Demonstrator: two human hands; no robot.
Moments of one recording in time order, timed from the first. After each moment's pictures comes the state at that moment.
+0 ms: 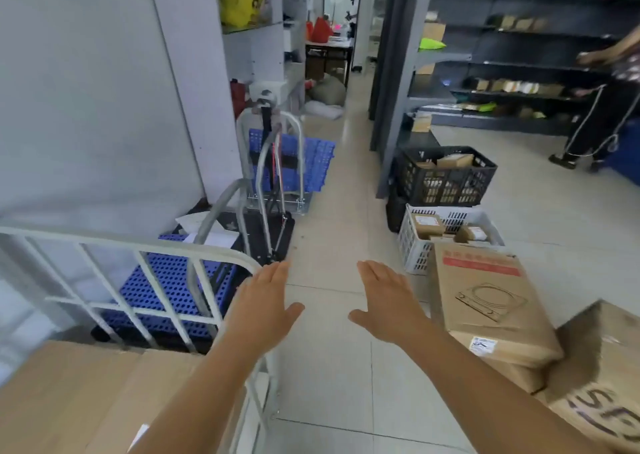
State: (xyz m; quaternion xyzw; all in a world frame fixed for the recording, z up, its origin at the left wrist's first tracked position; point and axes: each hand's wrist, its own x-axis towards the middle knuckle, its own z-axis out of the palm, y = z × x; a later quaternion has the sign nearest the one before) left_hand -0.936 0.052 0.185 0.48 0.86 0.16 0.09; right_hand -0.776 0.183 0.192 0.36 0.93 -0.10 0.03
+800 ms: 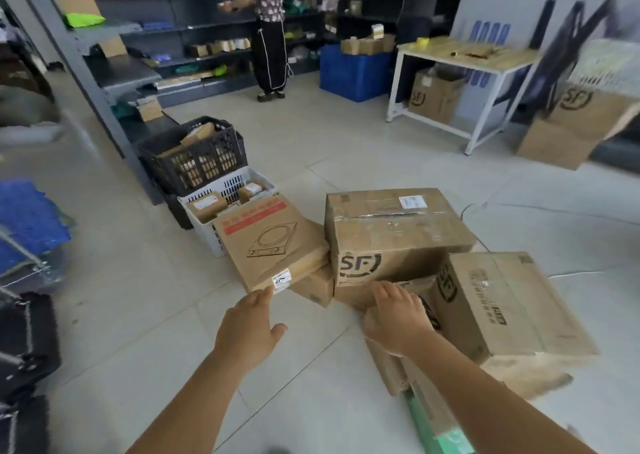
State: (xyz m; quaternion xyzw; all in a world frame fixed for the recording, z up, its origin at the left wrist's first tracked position) left_hand -0.594 0.210 0.137 0.76 0.63 -0.01 0.17; right_hand -0.346 0.178 0.128 0.73 0.66 -0.16 0.01
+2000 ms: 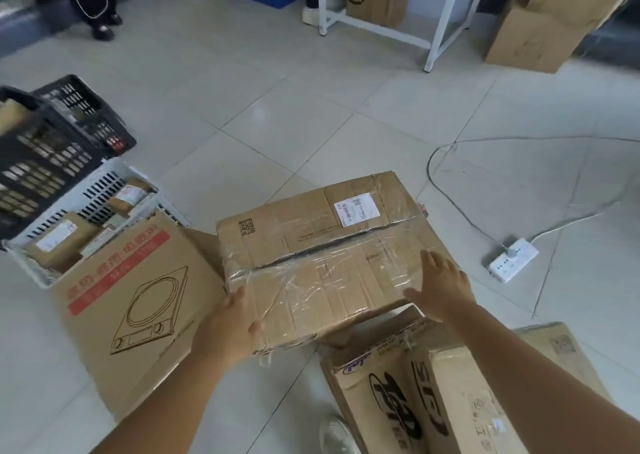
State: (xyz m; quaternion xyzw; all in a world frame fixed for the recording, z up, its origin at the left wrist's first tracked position) left_hand -0.299 0.609 -0.014 0.76 0.59 -0.17 0.21; right_hand 0.024 0.519 -0.028 0.85 0.48 -0.22 0.04
